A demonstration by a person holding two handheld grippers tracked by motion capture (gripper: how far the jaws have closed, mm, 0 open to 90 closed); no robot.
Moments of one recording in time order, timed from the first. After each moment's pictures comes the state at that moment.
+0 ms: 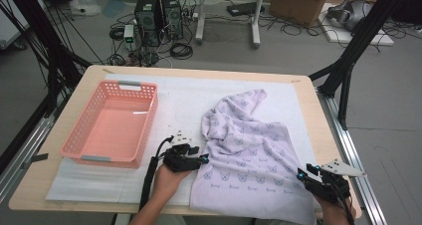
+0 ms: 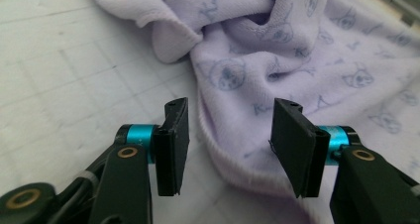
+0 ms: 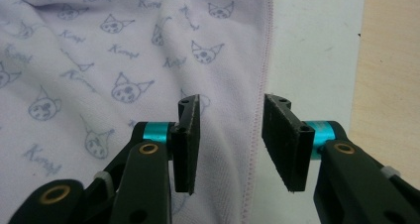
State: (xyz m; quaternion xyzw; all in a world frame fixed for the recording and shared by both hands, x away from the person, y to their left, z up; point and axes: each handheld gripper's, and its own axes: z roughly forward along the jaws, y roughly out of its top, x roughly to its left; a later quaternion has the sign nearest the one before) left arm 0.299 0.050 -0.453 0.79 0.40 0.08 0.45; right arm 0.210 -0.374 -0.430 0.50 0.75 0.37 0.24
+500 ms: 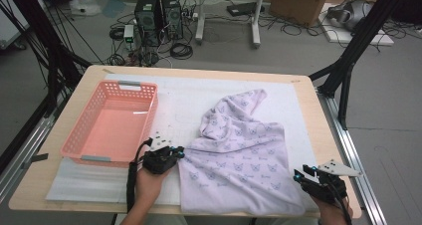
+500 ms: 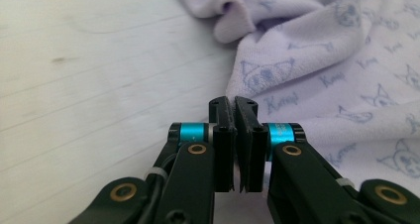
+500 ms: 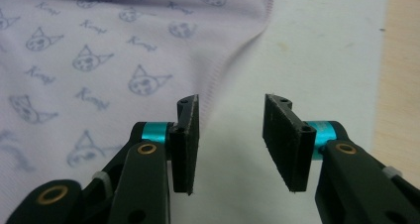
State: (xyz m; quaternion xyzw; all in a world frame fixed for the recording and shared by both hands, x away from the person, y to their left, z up) left arm 0.281 0.120 -0.443 0.75 0.44 0.17 0.45; right arm 0.212 -0.366 -0.434 0.50 0.75 0.37 0.22
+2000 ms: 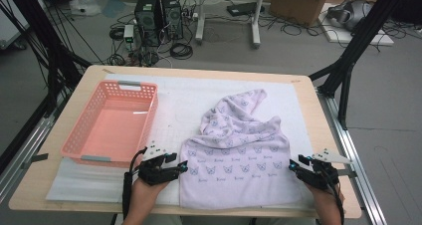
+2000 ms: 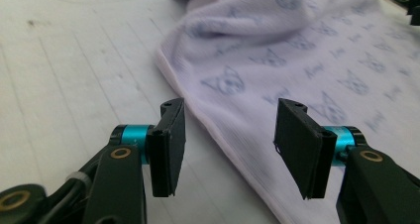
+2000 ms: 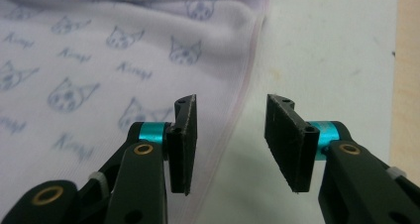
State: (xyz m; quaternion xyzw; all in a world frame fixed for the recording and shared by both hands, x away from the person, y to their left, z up) left arm 0.250 0.118 -0.451 0.75 0.43 0.10 0.48; right arm 0.244 -0.369 -0.445 0.49 0.75 0.38 0.22
